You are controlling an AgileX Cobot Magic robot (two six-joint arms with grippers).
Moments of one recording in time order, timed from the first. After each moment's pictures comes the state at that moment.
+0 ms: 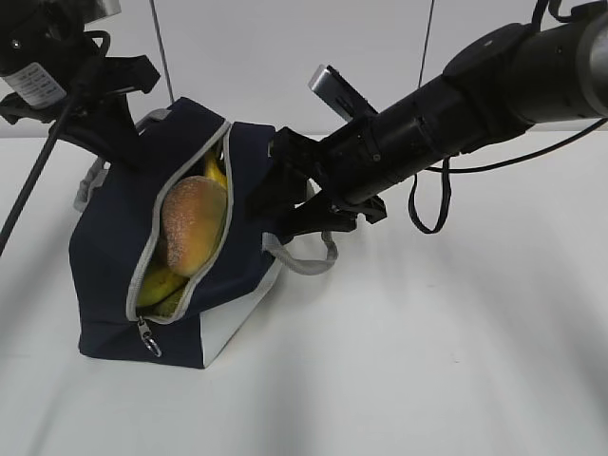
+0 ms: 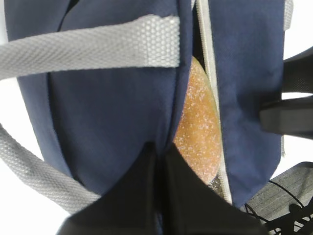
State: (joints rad) left arm -0.23 1.74 -1.56 -0.35 1.23 0.15; right arm 0.36 1.95 -1.36 1.09 0.86 -0.59
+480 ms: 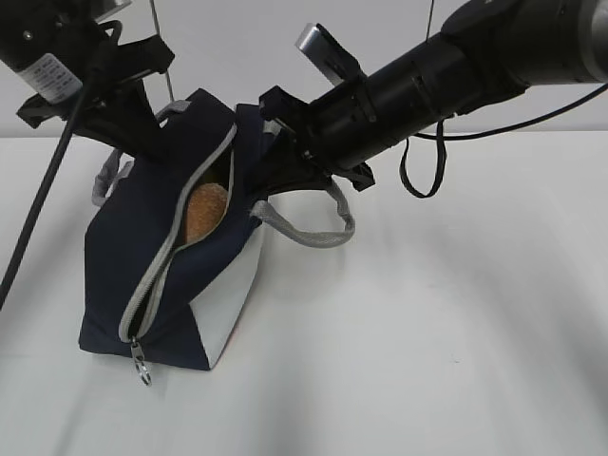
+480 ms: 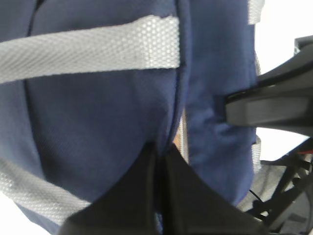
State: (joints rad) left arm -0.23 1.74 -1.56 -0.46 1.23 0.15; right arm 0.36 1.95 -1.47 1.08 0.95 -0.58
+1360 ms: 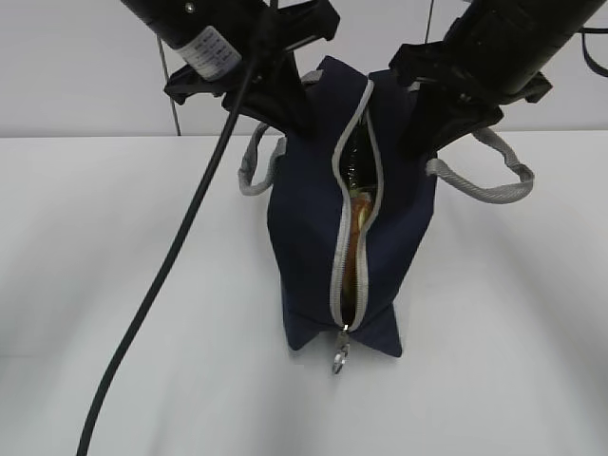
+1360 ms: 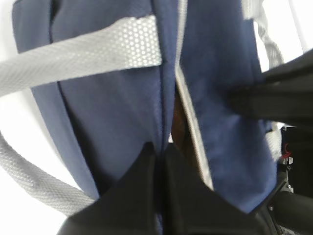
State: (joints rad) left arm -0.52 1.84 -1.76 -0.49 1.10 0.00; right arm 0.26 1.70 -1.57 0.35 1.19 -0.25
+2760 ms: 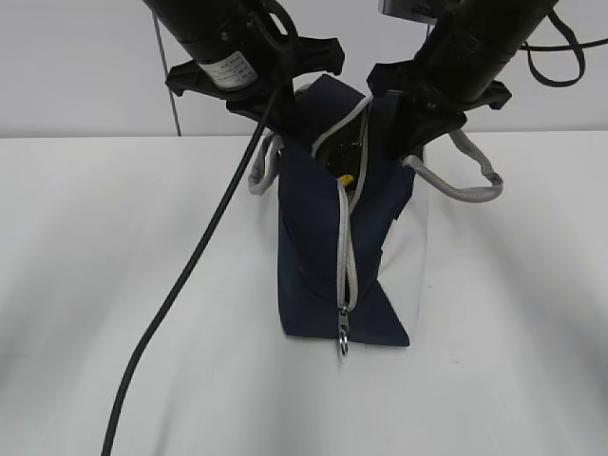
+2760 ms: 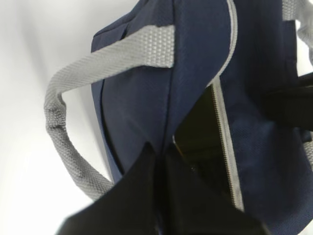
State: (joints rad) left arm -0.56 1.94 -1.85 -0.18 1.00 -0.18; right arm 0.23 1.93 -1.76 0.32 1.20 -0.23
